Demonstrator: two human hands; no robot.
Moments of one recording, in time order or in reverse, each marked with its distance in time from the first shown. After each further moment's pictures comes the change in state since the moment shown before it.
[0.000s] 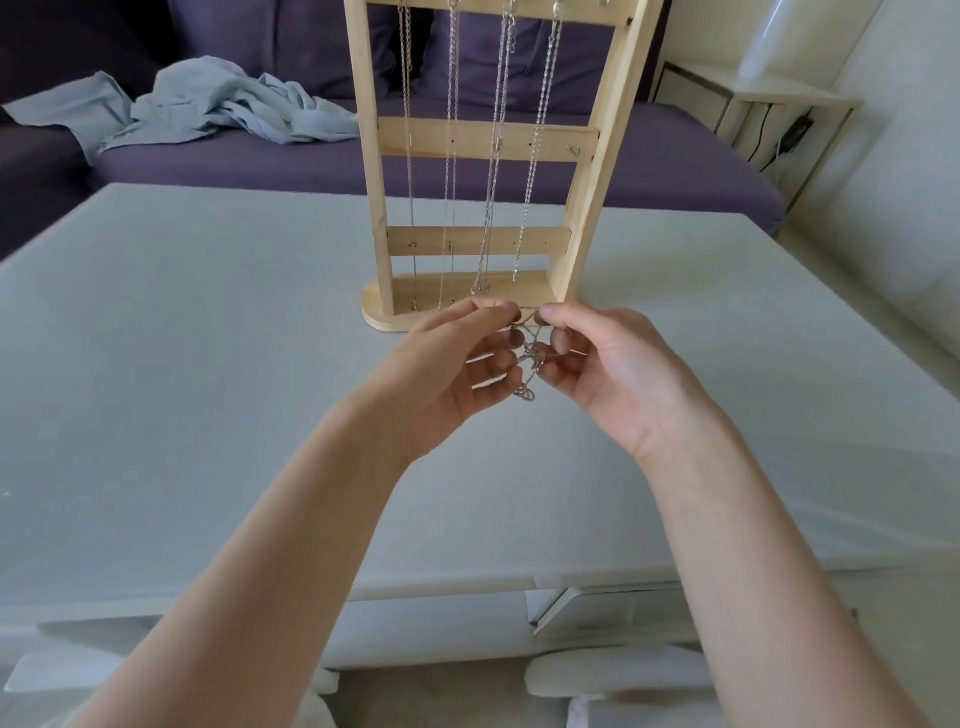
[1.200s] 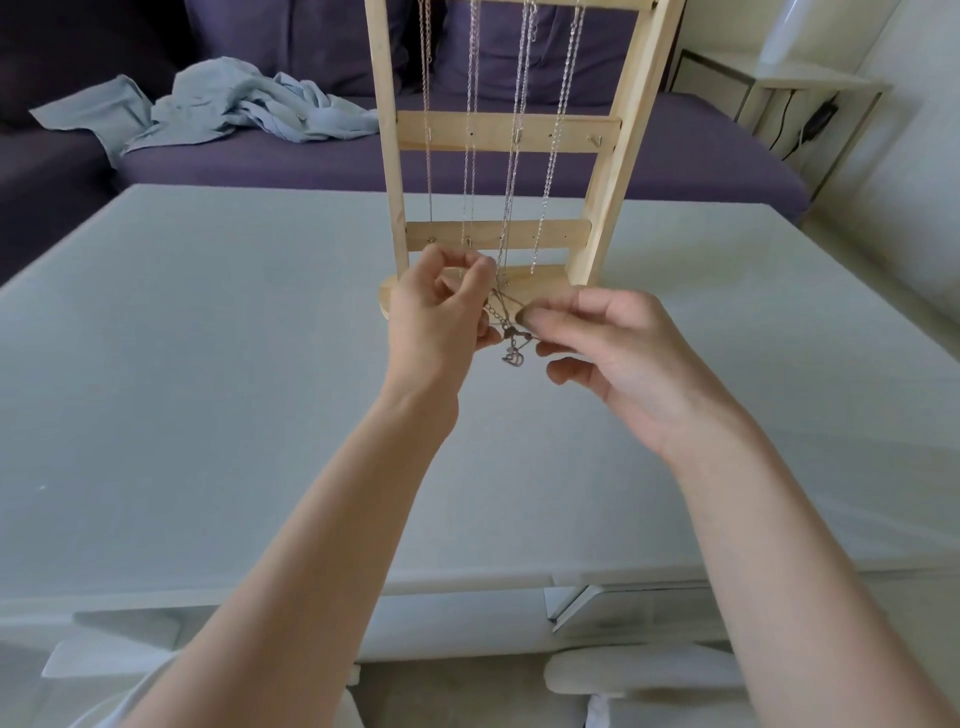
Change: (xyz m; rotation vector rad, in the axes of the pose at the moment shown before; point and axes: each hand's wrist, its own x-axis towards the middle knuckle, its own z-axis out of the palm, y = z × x) left_hand 0.008 0.002 -0.001 0.306 0.392 0.456; right_hand -0.012 -0.002 0.008 -0.376 -0.110 -0.147
